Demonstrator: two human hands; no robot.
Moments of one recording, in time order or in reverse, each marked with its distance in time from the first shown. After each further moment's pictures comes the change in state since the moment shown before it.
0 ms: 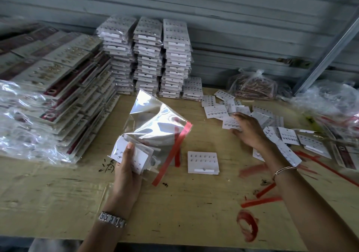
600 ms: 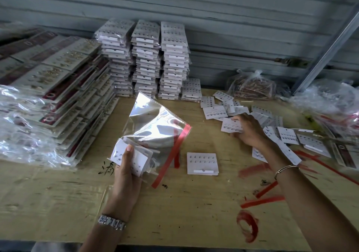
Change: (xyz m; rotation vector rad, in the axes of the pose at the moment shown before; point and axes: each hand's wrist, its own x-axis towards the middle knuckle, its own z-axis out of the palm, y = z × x) left_hand 0.000 -0.003 0.000 -0.011 -0.017 0.003; right_hand 0.002 0.011 0.006 0.069 -0.012 0.066
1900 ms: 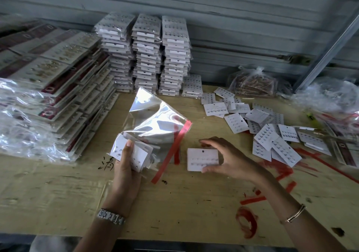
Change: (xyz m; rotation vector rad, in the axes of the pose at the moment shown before) left_hand 0.000 -0.002 -0.004 0.070 -0.019 0.008; right_hand -0.099 -0.085 -0.002 0.453 -0.333 -0.292
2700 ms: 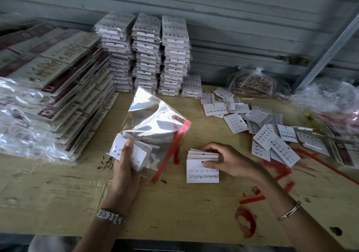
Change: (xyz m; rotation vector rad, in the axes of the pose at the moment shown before) left_hand -0.001 0.002 0.000 -0.041 -0.010 0.001; right_hand 0.006 0.012 0.003 0.217 -0.087 0.074
